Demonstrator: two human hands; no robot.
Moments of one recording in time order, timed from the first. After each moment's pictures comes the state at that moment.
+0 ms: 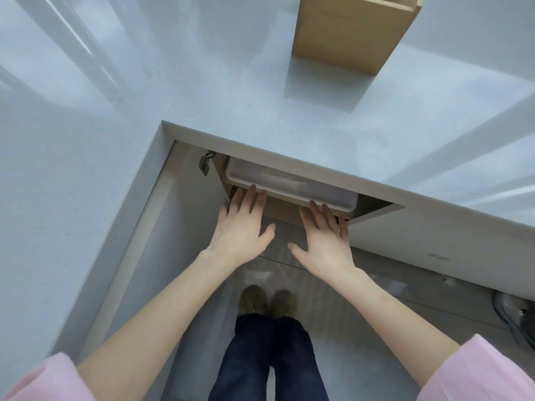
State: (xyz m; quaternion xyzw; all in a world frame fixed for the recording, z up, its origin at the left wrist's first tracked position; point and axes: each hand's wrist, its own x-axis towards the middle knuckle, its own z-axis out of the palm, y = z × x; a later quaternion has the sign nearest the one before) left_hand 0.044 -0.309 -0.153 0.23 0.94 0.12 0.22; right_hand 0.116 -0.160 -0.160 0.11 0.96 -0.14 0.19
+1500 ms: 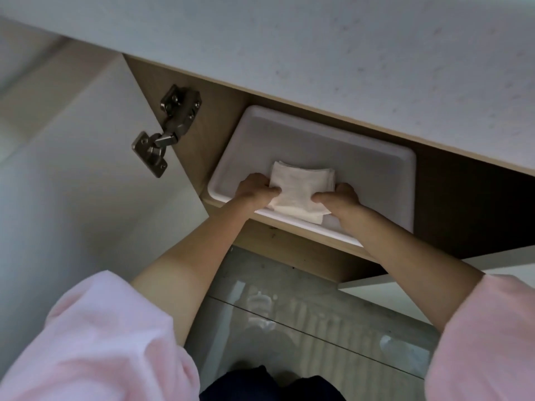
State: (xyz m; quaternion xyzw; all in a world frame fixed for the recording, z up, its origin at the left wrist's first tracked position) left_hand -0.106 -0.231 -0.358 0.00 0.89 0.37 0.28; right_hand -0.052 -0.086 -0.349 0.39 0.76 -0.50 0.11
